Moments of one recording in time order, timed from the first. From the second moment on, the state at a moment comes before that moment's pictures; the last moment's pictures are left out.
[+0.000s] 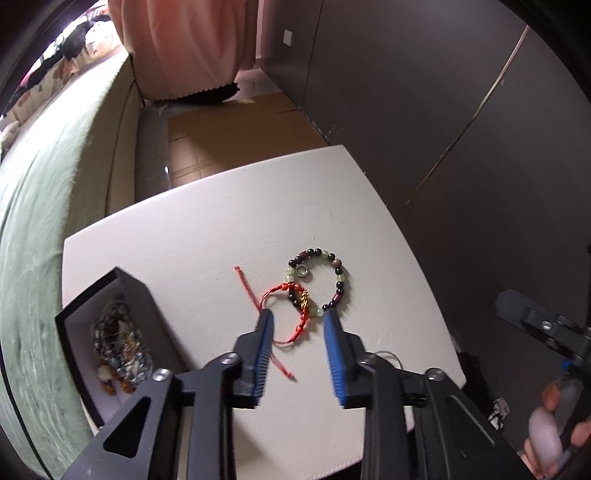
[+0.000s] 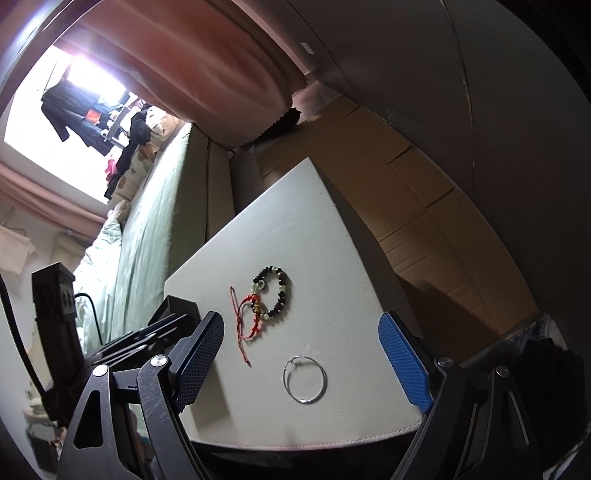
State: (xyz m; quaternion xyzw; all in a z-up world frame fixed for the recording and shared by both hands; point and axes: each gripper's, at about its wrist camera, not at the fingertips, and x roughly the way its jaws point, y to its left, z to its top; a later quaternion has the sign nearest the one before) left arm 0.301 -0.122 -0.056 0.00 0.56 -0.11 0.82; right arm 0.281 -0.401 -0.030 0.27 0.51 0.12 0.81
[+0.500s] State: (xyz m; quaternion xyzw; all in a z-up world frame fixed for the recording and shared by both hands) left arm 0.333 -0.154 -0.111 0.04 0.60 -0.08 0.80; right arm 0.290 -0.420 -0.041 0.29 0.52 0.10 0.80
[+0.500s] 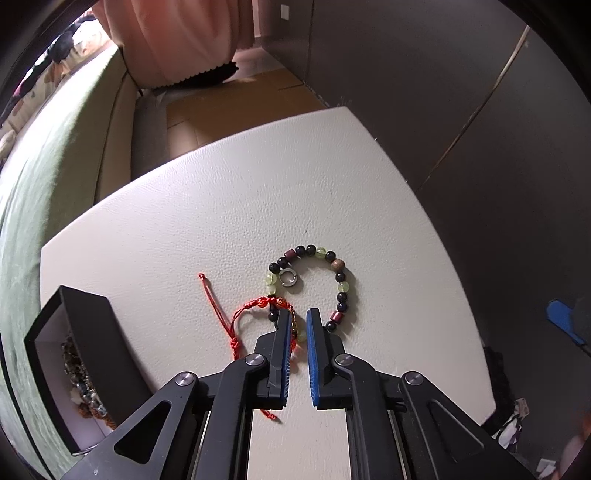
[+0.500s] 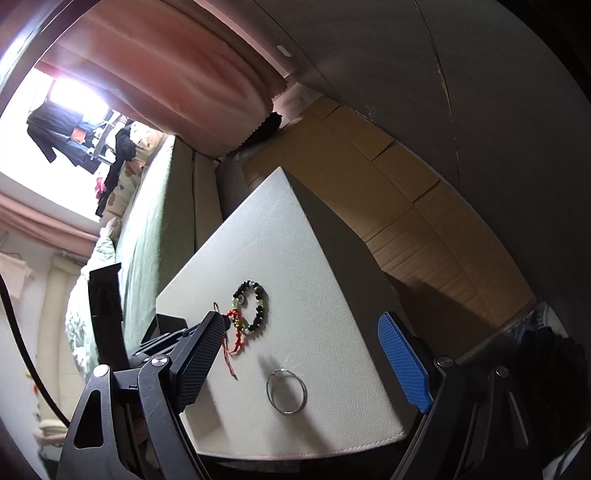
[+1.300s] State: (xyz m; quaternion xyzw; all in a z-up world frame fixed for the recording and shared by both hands) left arm 0.365 -0.145 -0.141 0.02 0.63 -0.07 0.77; right arm 0.292 -0.421 -0.043 0.29 0.52 0.10 0.80
